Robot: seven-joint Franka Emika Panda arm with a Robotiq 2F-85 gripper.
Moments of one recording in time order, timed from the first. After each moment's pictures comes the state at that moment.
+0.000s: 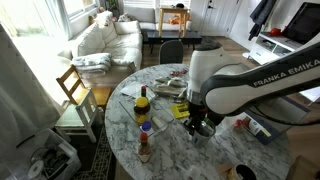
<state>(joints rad) 0.11 0.23 0.11 -2.16 0.00 2.29 0.09</state>
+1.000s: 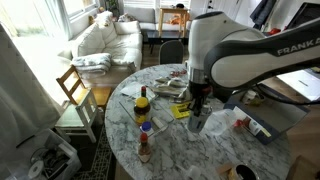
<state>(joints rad) 0.12 0.14 0.10 -2.04 -0.11 2.08 0.04</state>
